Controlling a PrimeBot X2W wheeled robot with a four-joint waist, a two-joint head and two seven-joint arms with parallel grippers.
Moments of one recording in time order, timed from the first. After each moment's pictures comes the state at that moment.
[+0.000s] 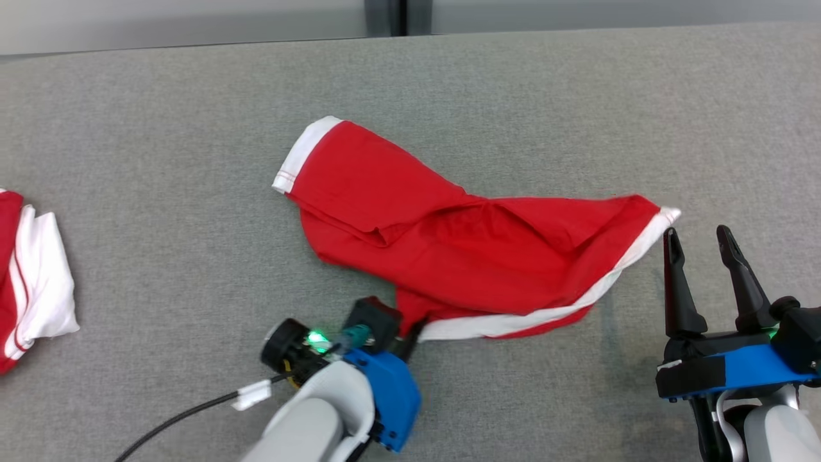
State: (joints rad) left arm -0.37 0.12 -0.69 0.39 -0.32 -0.09 0.17; right arm -0.14 -0.05 -0.09 0.04 0.15 0.13 -0.18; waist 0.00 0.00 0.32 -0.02
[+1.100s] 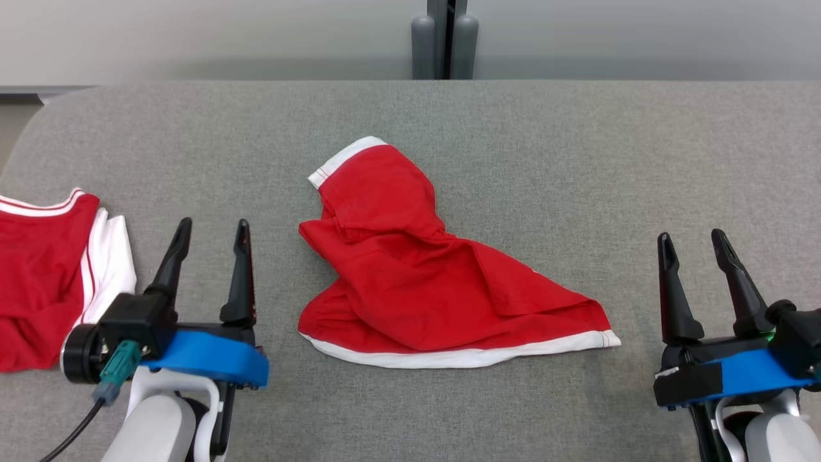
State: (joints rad) left arm -0.23 0.31 -0.34 0.10 -0.41 0.14 -0.15; right arm -0.11 -0.05 -0.08 -0.02 0.14 0.13 -0.14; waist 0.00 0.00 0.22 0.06
